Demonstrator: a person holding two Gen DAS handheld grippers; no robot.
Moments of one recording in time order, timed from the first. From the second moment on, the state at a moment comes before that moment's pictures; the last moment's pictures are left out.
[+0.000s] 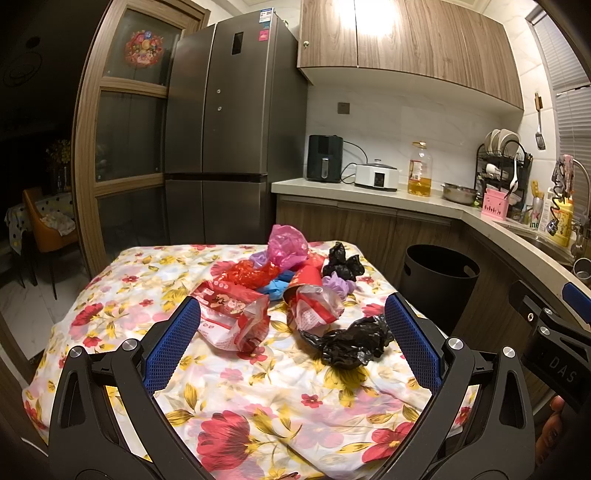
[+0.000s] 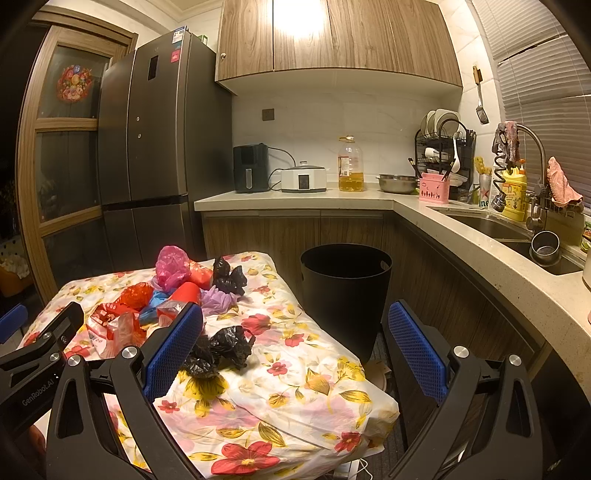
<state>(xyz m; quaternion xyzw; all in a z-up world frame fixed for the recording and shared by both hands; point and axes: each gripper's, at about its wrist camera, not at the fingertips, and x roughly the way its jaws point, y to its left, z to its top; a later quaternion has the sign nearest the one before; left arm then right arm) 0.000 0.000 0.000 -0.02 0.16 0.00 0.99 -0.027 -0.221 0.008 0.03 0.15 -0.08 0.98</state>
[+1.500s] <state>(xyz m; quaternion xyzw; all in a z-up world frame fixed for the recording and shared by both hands) -0.002 -0.008 -0.003 -0.02 0.16 0.00 0.99 -0.018 -0.219 0.007 0.03 0.15 -0.07 0.99</state>
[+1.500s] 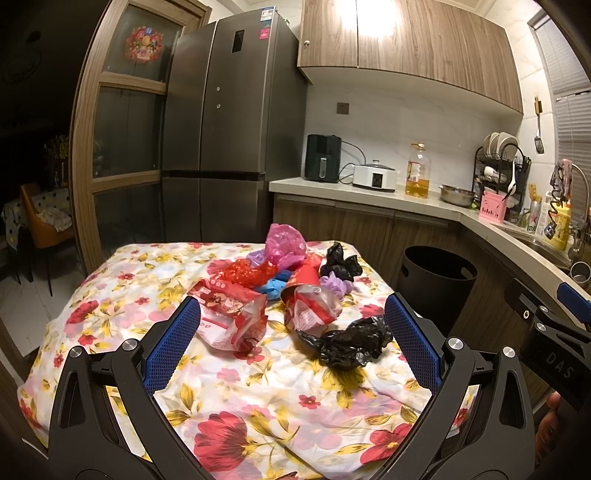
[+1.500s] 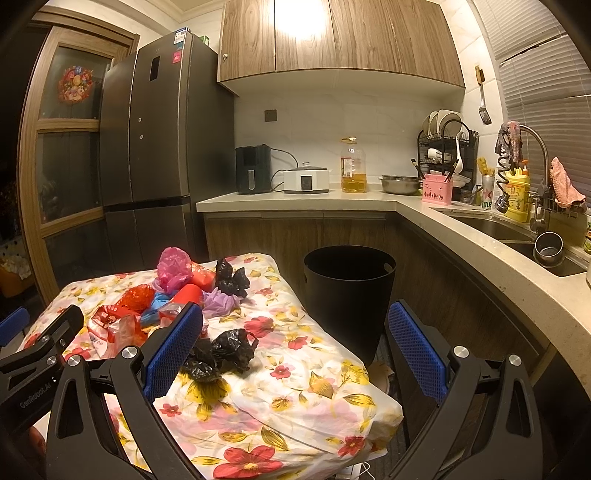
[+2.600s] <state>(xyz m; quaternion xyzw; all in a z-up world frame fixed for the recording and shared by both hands) 0.119 0.043 -0.097 -0.06 0.20 0.04 0.98 0.094 -0.188 -0.109 0.06 0.17 0.04 0.98</state>
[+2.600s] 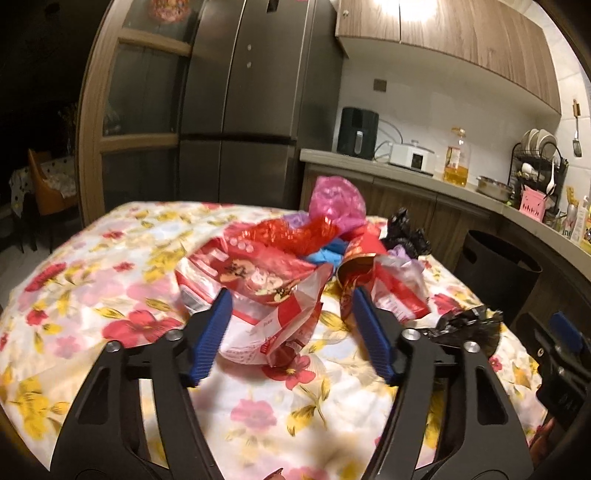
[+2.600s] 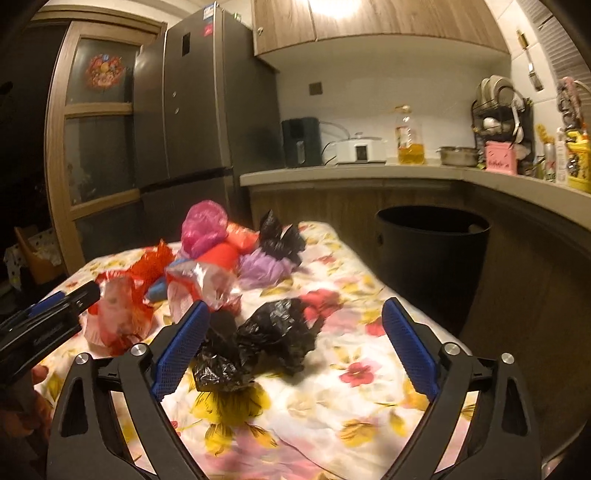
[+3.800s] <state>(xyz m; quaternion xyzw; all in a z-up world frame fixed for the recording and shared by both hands) 0.081 0.045 -0.053 -0.08 0.16 0.01 0.98 0.088 -0.192 -0.075 0.05 0.18 0.16 0.97</state>
